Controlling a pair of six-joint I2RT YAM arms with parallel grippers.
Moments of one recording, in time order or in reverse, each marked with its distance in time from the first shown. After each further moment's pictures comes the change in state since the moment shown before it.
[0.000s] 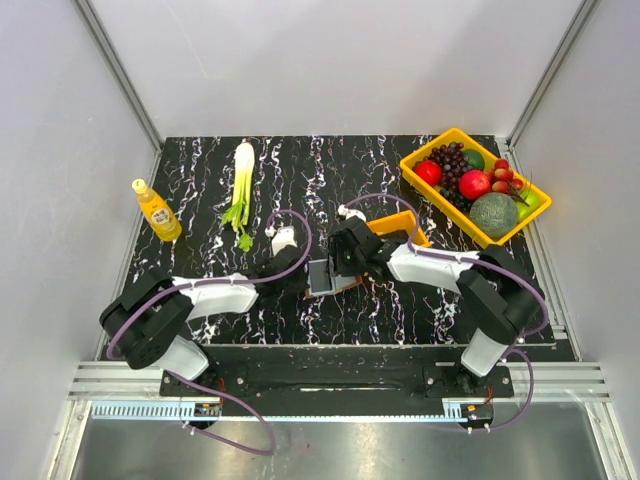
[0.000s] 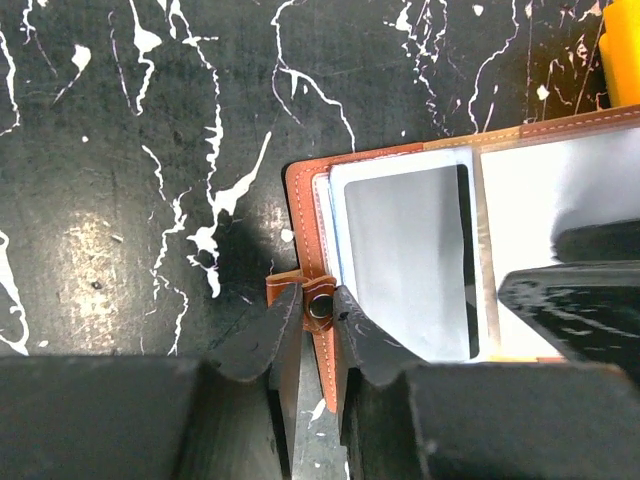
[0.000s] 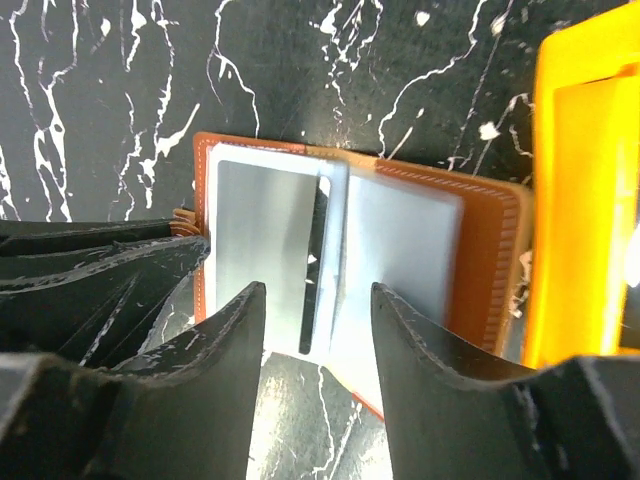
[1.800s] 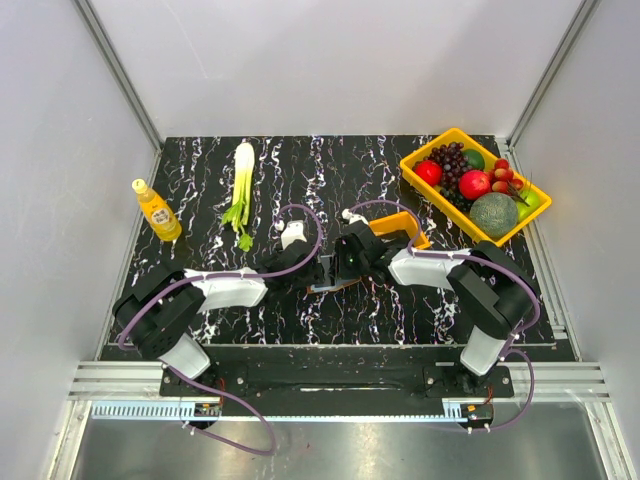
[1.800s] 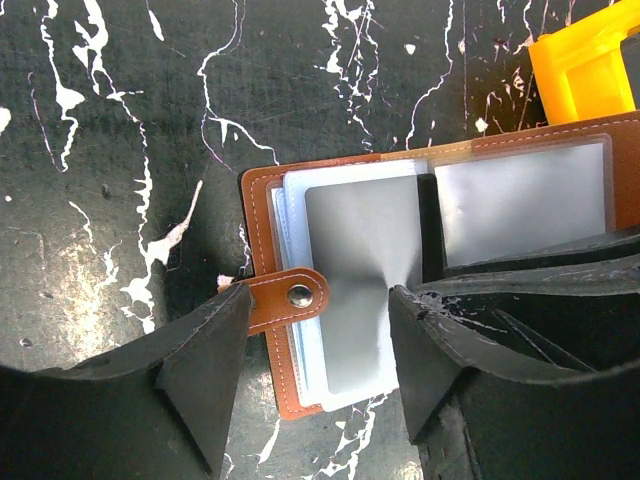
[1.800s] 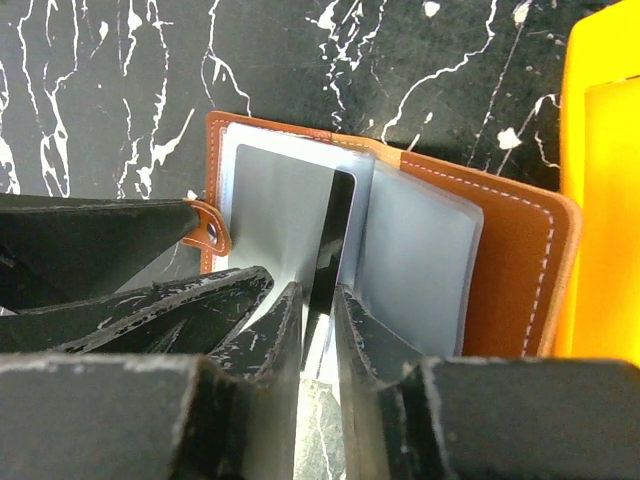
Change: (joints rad) left arm -0.015 0.075 0.073 0.033 0.008 0.011; right arm -0.026 0.022 -0.078 0.153 -0.060 0.027
